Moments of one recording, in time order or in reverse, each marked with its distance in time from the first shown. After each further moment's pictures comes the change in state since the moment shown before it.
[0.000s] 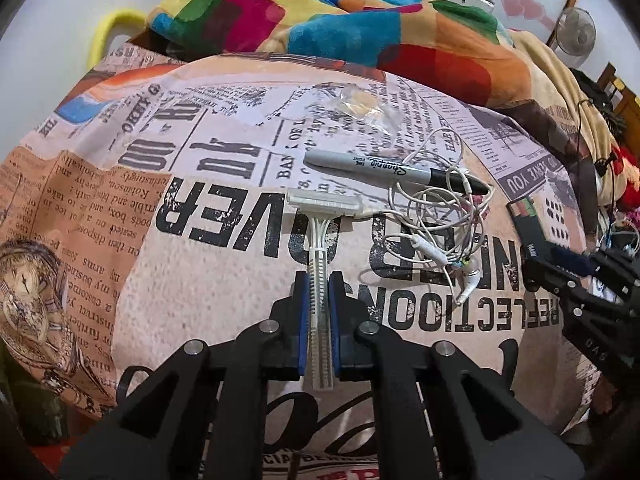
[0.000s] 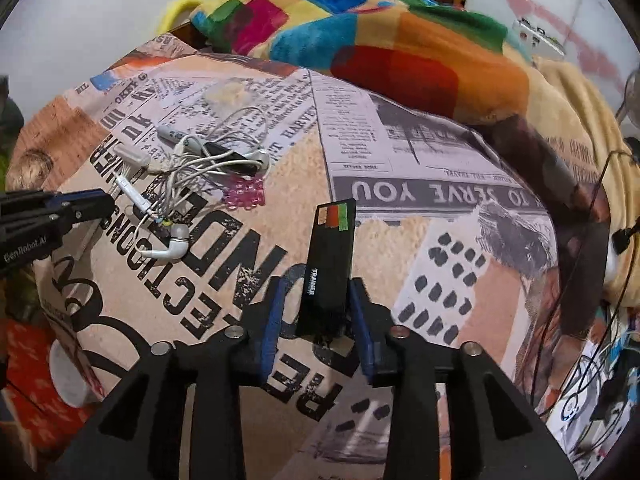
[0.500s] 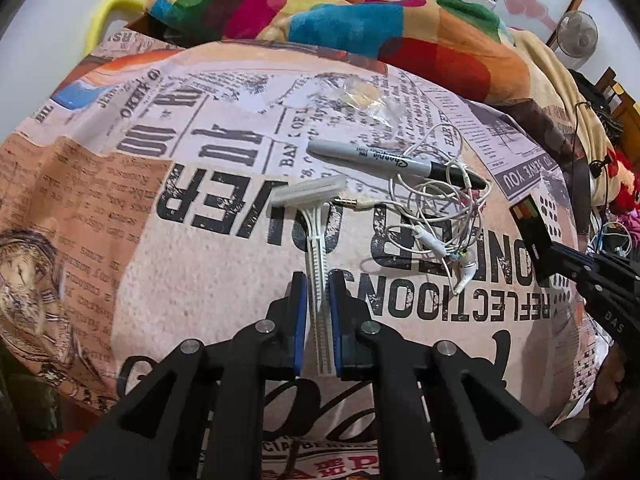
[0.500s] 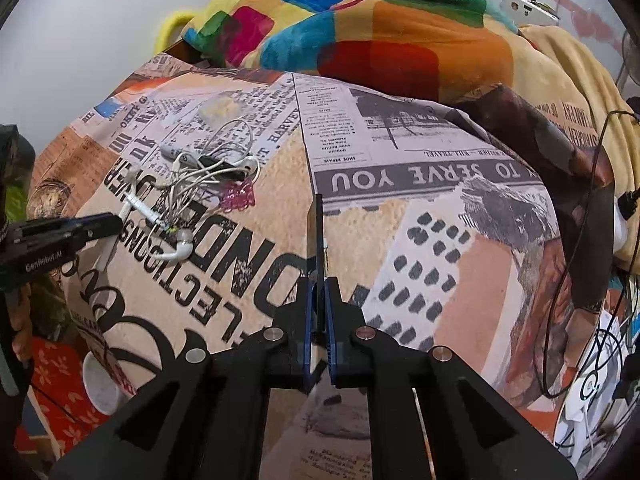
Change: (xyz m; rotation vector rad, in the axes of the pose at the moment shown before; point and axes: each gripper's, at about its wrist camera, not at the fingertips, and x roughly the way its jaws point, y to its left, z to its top) left arm -0.002 0.006 0.000 -0.009 0.035 -0.027; right arm -0.009 -0.027 0.001 0.100 0.028 0.089
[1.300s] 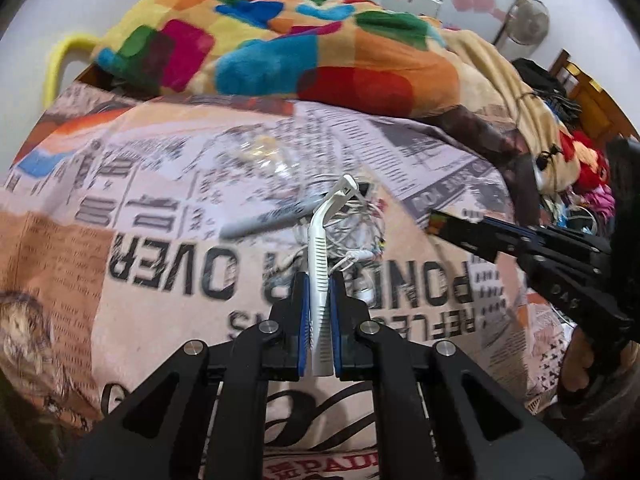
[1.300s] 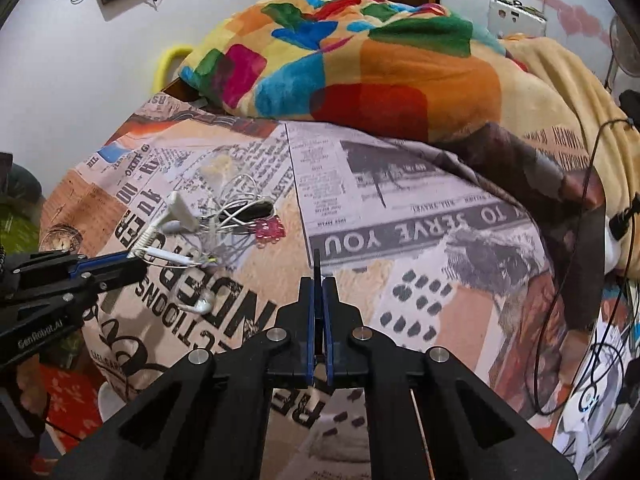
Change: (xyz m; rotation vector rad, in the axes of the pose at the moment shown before) left arm -0.031 -0.052 0.022 0.108 -0.045 -0.104; right arm -0.022 -0.011 0.023 0.053 -0.079 0.029
